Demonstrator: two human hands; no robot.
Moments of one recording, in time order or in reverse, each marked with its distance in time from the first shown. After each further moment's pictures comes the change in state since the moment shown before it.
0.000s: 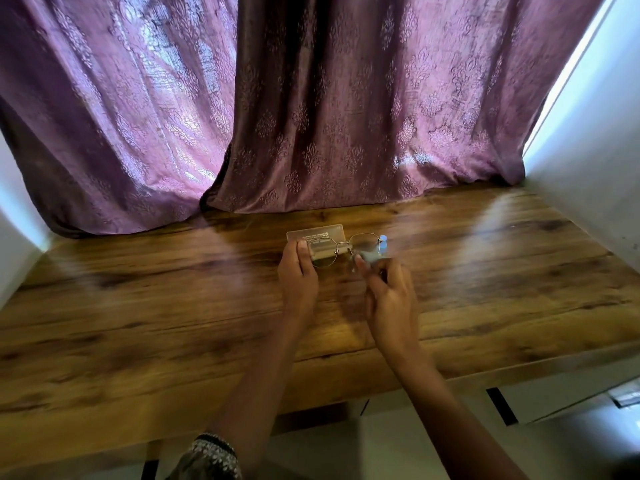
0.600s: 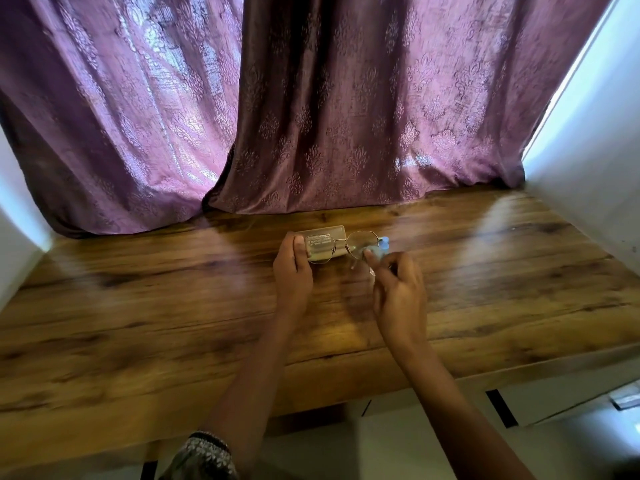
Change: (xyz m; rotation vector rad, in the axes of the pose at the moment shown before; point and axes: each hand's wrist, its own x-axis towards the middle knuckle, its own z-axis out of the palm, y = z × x) left_hand 0.012 -0.006 -0.010 -0.038 -0.016 0.069; right_hand 0.010 -0.005 -0.010 0.114 0.027 0.087
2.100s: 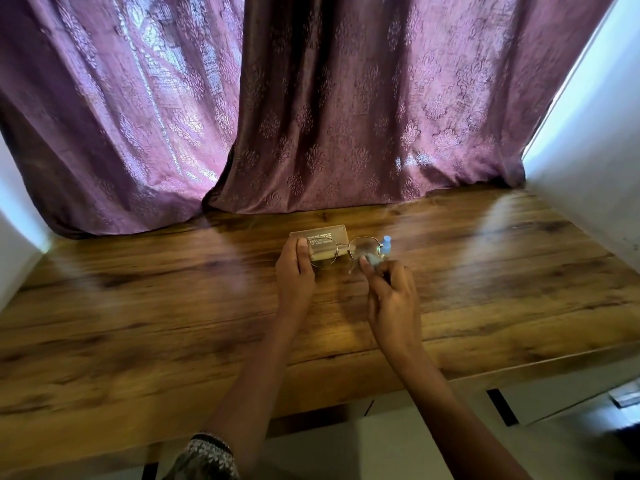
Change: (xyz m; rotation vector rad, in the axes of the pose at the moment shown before) left_hand -0.003 -0.004 -0.002 0.007 -0.030 0.010; right_hand -0.012 0.000 0.013 -0.121 0.021 -0.126
